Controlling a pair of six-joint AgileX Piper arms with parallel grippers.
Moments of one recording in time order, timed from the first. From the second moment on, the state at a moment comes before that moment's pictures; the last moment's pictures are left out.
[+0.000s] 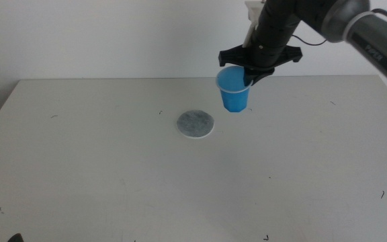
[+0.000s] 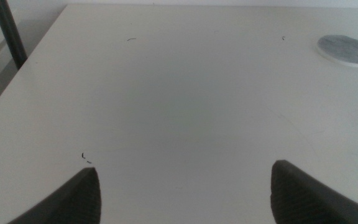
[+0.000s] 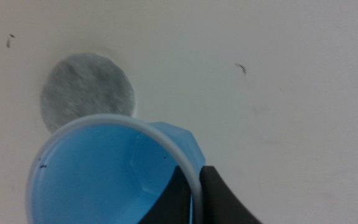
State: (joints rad) left arm -0.07 -0.01 0.03 0.07 0.37 -0.15; right arm 0.42 2.20 -2.22 -0.03 1.24 0.32
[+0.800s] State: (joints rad) left arm -0.07 -0.01 0.03 0.07 0.37 -0.15; right arm 0.48 2.56 -2.59 0.09 1.25 0.32
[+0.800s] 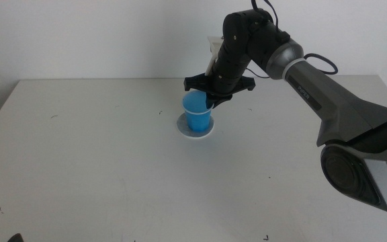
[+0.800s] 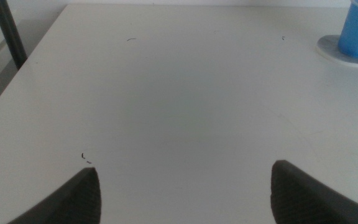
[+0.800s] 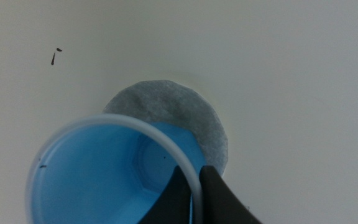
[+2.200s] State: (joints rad) left arm -0.07 -0.01 0.03 0.07 0.37 -0.15; right arm 0.42 1.86 -1.94 0.00 1.23 0.25
